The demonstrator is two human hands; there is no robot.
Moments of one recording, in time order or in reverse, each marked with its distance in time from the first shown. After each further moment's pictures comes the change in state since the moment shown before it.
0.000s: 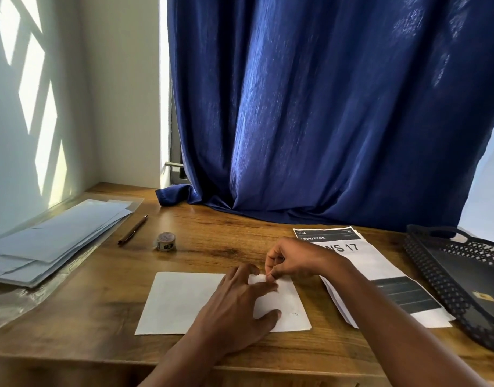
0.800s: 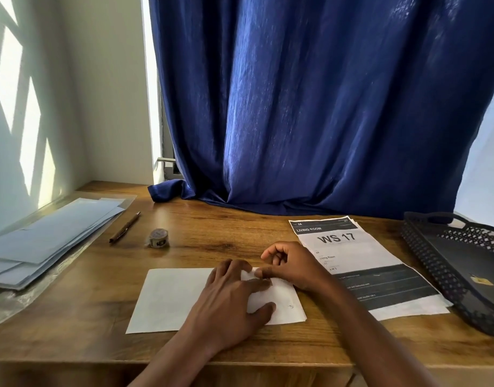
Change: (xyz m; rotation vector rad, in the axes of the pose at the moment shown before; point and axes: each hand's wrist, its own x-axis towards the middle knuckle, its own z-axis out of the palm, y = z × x) left_hand -0.003 0.000 0.002 0.101 0.042 -0.016; right_hand -0.004 0.039 0.053 0.424 0.394 -0.004
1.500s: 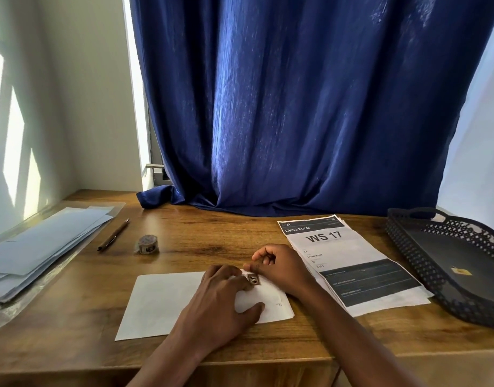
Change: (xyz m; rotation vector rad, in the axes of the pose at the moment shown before) left_hand 0.000 0.001 0.002 -0.103 0.084 0.015; right_hand -0.004 0.005 0.015 -0.028 0.183 -0.011
